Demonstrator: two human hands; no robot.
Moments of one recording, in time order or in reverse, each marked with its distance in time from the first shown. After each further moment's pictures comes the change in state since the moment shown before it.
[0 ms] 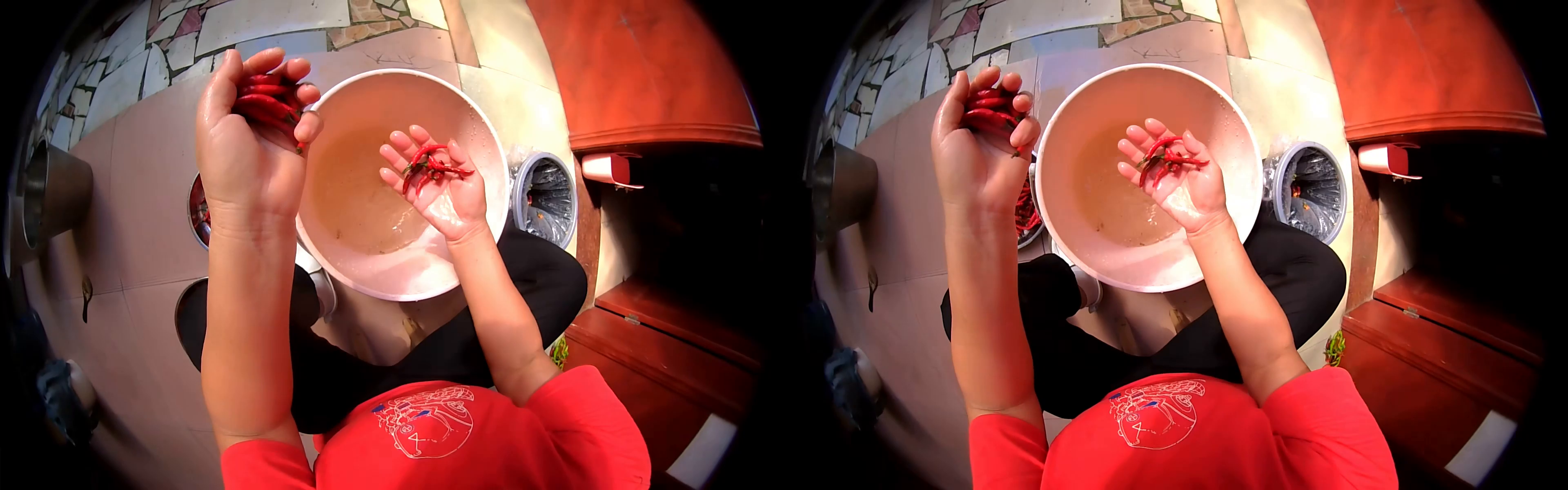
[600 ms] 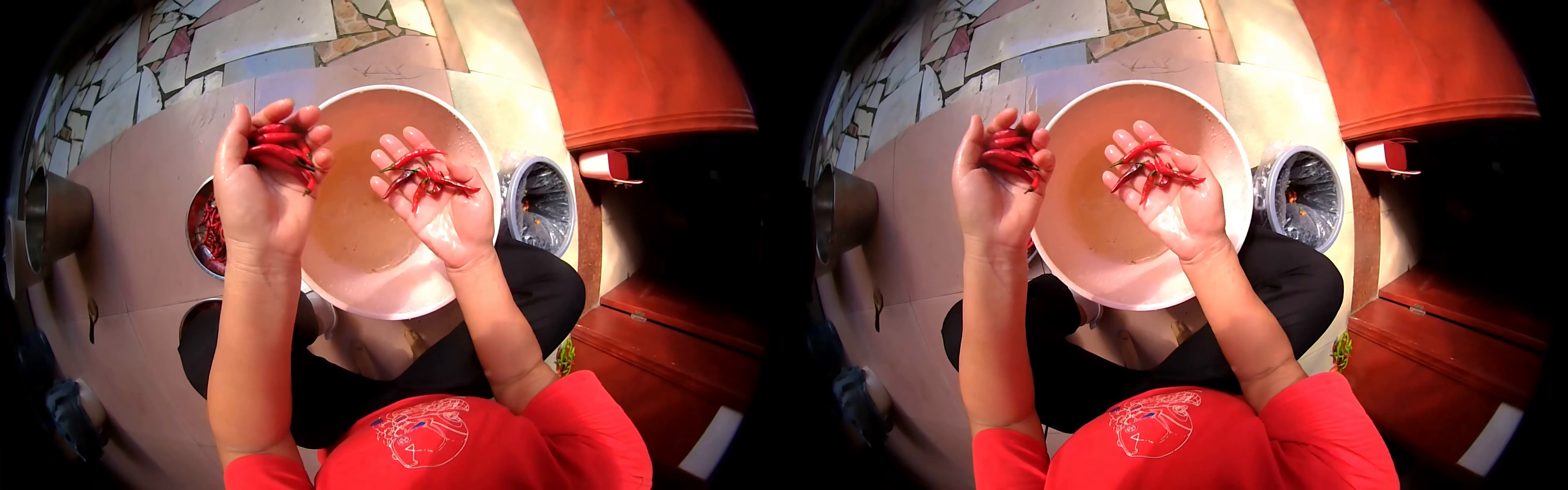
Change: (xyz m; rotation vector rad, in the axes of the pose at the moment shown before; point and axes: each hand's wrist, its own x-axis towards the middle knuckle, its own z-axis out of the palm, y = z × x) left_hand -0.005 -0.029 0.002 -0.078 0.071 -0.157; right_hand -0.014 -0.004 0.045 0.024 0.023 -0.102
